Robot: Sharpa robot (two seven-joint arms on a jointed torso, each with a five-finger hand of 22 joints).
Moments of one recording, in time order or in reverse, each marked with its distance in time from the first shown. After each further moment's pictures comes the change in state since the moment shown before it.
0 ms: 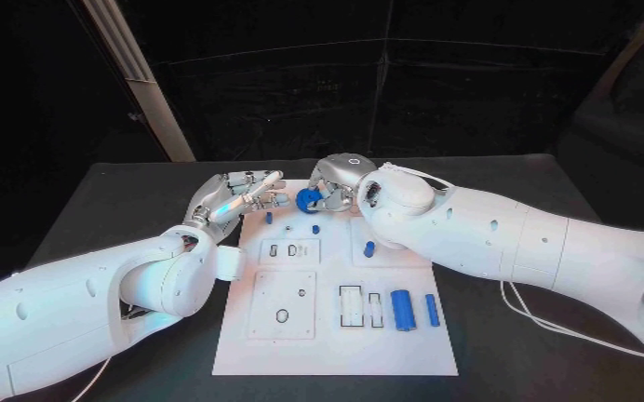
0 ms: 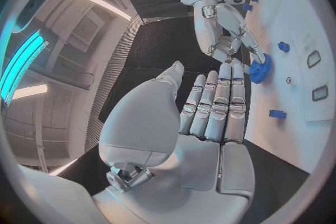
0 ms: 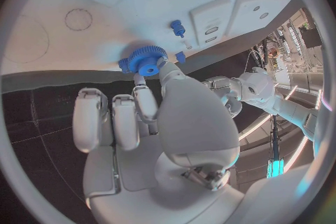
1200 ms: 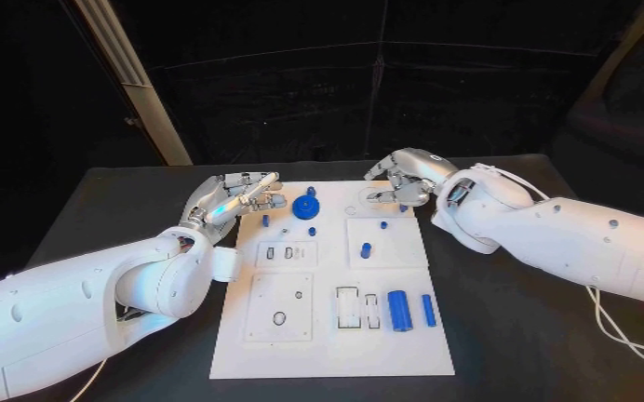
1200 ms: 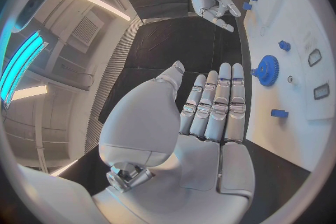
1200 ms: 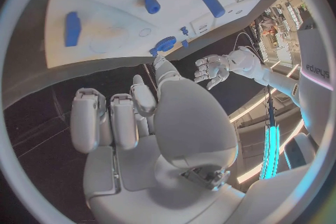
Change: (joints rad) left arm 0.000 -0.012 0.000 -0.002 0.000 0.003 -0.004; left_hand 0.000 0.000 0.003 -0.003 0.000 0.000 0.000 0.000 0.000 0.000 0.000 0.000 0.000 0.000 0.000 -0.004 0.000 0.000 -0.003 0.003 0.000 -0.002; right arm -0.003 -0.369 -0.002 0.156 0.289 -0.116 0.263; right_hand 0.028 -0.008 -0.099 -0.012 0.012 -0.084 0.026 -0.040 0.002 -0.027 0.020 -0.040 -0.026 0.000 0.025 -0.012 0.001 0.000 -0.006 0.027 0.000 -0.011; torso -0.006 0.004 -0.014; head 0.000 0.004
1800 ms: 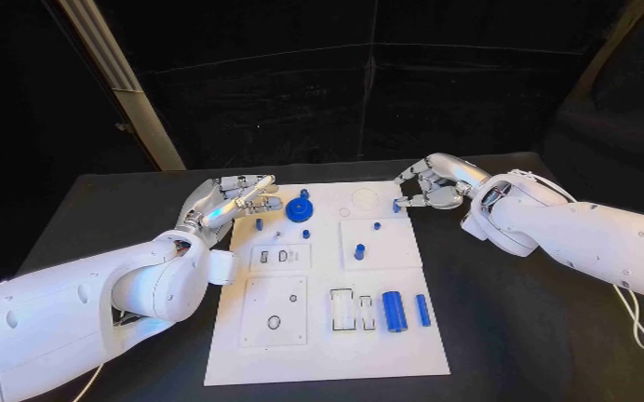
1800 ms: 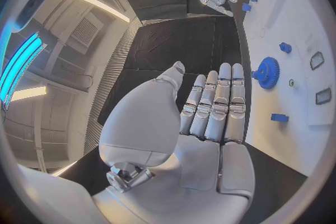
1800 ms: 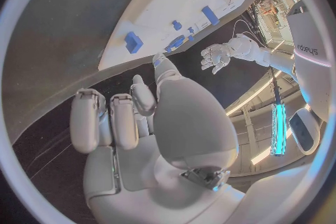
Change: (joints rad) left arm -0.001 0.012 -0.001 -0.016 0.000 0.005 -0.001; left_hand 0.004 0.004 0.003 -0.003 0.000 0.000 0.000 0.000 0.000 0.000 0.000 0.000 0.000 0.000 0.000 0.000 0.000 0.000 0.000 0.000 0.000 -0.001; right arm -0.028 -0.084 -0.001 -0.082 0.177 0.045 0.147; right_hand 0.013 -0.013 -0.008 -0.014 0.000 0.000 0.000 0.000 -0.001 -0.007 0.000 -0.005 -0.007 0.000 0.000 0.000 0.000 0.000 0.000 0.000 0.000 -0.004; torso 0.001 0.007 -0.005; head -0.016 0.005
